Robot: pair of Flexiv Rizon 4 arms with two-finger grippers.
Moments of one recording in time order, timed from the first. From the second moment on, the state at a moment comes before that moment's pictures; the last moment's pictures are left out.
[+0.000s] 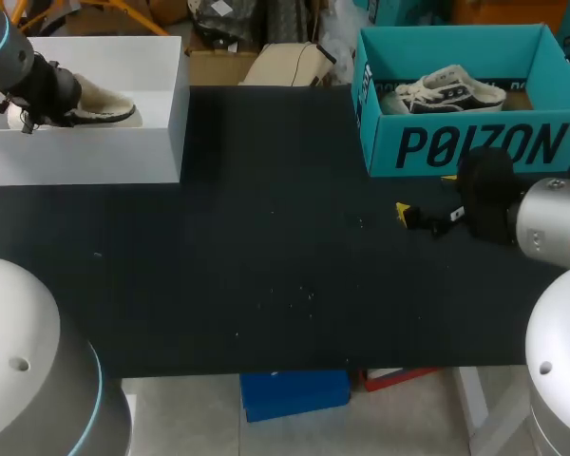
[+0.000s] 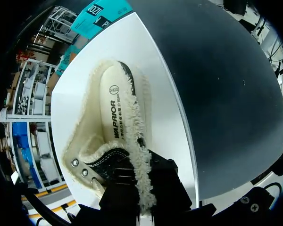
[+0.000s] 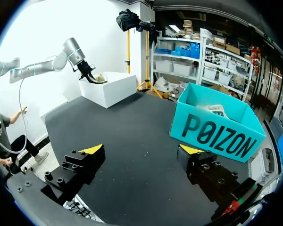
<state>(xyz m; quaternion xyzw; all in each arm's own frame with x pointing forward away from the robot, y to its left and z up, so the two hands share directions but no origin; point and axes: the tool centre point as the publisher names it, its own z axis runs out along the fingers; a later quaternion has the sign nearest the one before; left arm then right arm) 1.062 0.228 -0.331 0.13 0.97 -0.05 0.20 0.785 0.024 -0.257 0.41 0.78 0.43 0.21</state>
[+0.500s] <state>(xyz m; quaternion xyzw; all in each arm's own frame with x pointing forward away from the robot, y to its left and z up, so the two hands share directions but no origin) 1.075 0.228 -0.323 0.13 0.97 -0.05 0.20 0.785 0.024 -0.257 0.41 0.78 0.43 0.21</state>
